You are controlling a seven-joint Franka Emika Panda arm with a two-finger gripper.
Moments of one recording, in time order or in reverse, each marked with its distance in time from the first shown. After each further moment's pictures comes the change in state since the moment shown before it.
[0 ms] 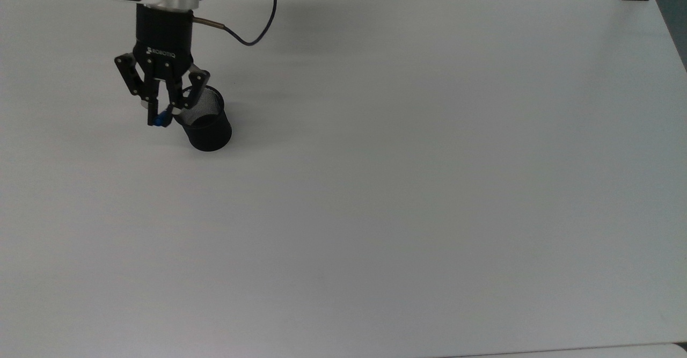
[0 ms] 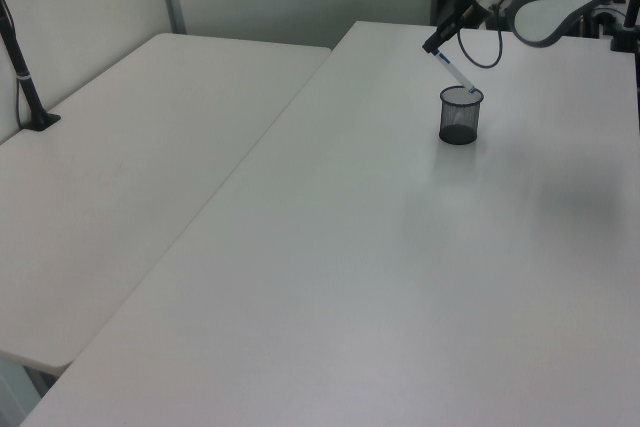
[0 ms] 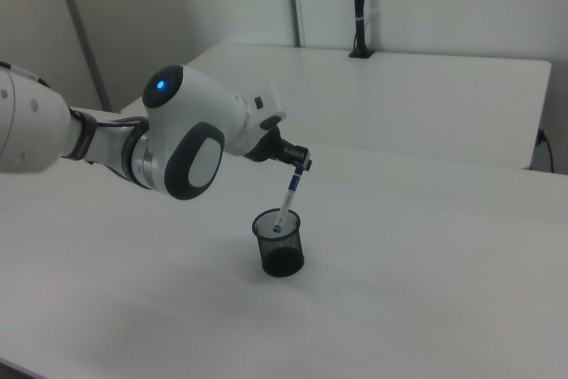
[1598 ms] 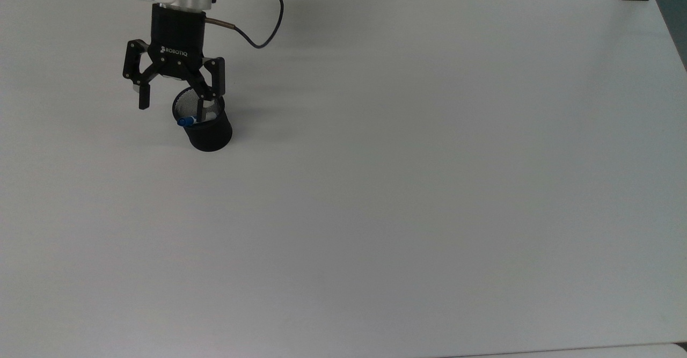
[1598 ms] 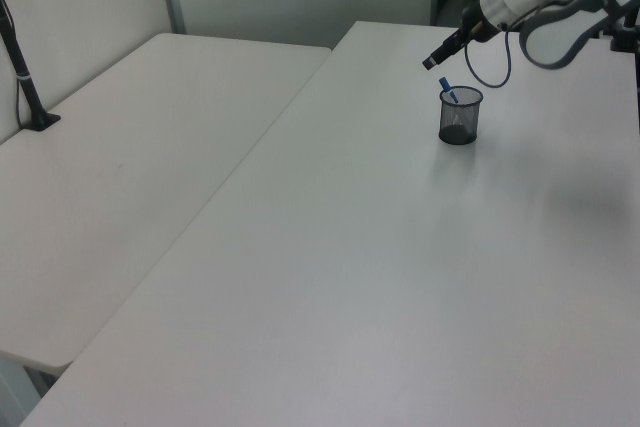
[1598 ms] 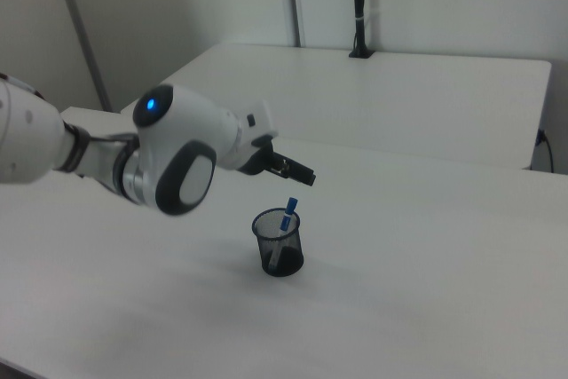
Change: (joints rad) arm -0.003 -0.027 0.001 -0.096 0.000 0.089 0.060
